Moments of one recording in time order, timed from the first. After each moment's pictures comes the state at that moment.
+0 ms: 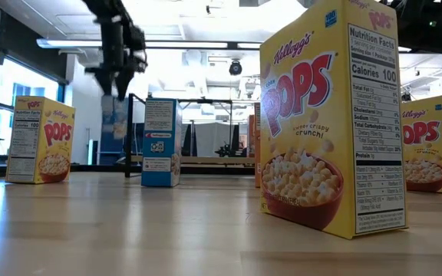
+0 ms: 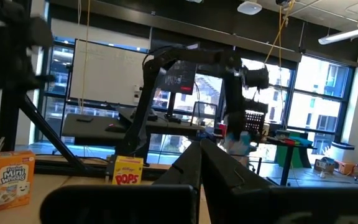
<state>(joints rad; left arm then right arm) 1.13 1.70 1.78 -1.32 -0.14 0.01 -0.03 0.59 0.12 0.80 0.12 -0.22</state>
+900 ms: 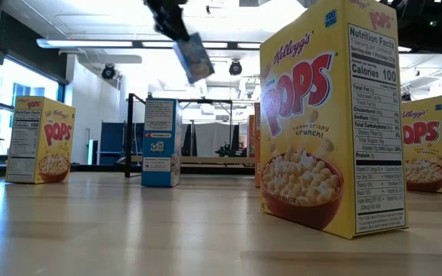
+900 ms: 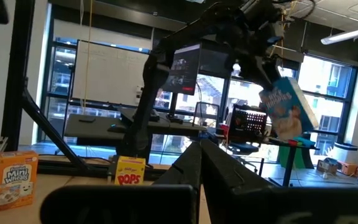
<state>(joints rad) 0.74 1.78 2.19 -1.18 0.11 0.43 -0.03 0.59 0.12 0.80 0.11 -0.22</state>
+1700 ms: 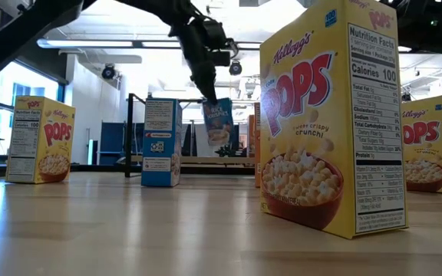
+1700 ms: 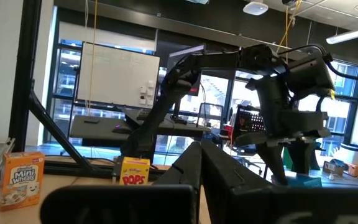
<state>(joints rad) 0.62 2.14 2.18 -1.15 0.06 0.61 -0.03 0.59 0.12 0.80 0.10 -0.21</state>
